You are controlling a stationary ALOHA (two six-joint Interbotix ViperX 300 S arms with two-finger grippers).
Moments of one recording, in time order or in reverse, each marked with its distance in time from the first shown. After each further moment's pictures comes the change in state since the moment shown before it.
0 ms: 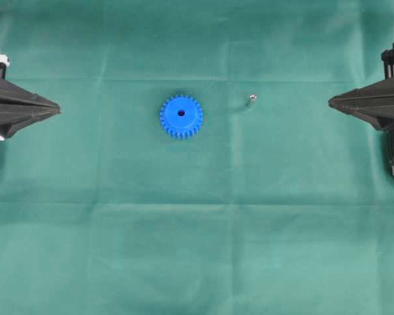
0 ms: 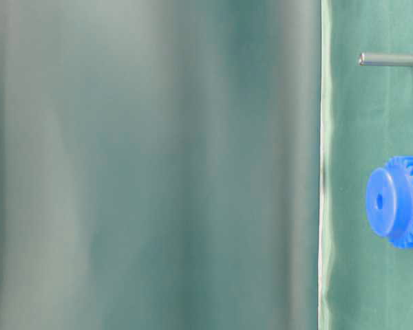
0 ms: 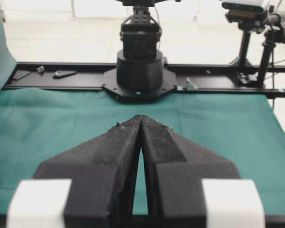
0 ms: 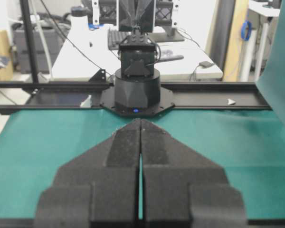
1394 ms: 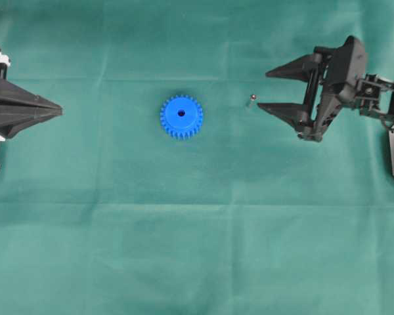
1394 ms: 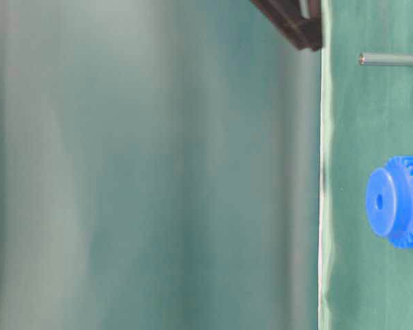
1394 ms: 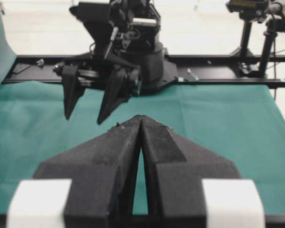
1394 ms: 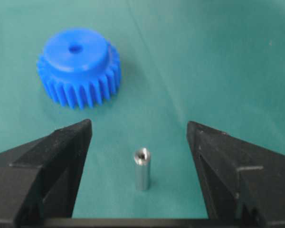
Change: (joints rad) left arm 0.000 0.003 -0.014 0.011 0.041 0.000; right arm -0.250 0.824 0.023 0.031 -0.396 -0.002
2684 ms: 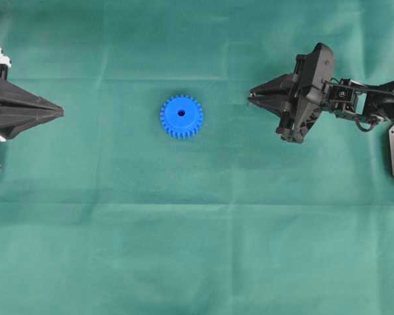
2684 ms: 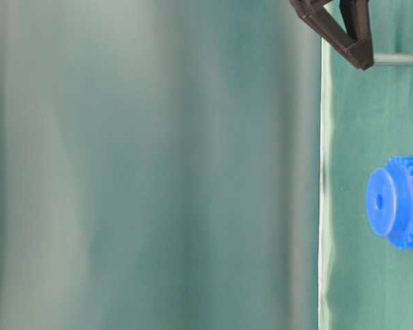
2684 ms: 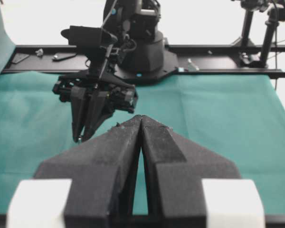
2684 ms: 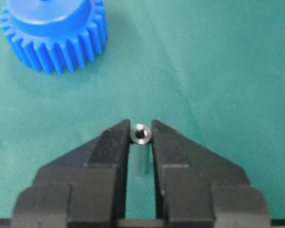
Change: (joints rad) left arm 0.000 0.000 0.000 0.000 0.034 0.000; right arm 0.000 0.209 -0.067 0.018 -0.041 0.000
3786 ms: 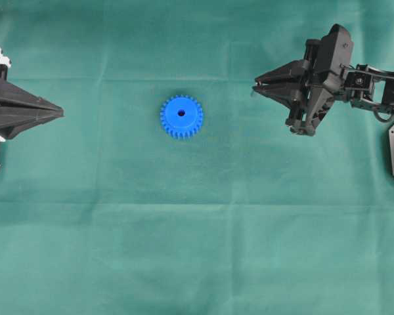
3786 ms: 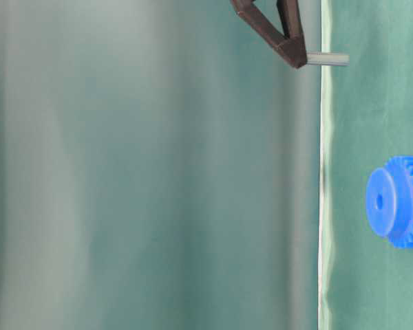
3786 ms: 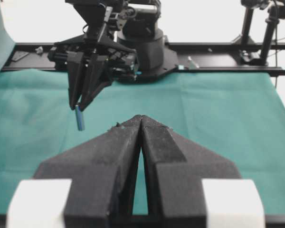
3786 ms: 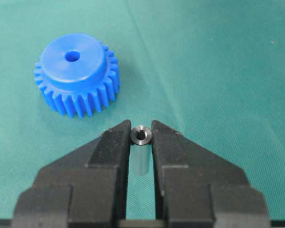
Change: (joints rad) left arm 0.000 -0.003 0.000 0.000 0.009 0.000; right arm 0.000 -0.291 -0.031 -0.011 0.290 0.000
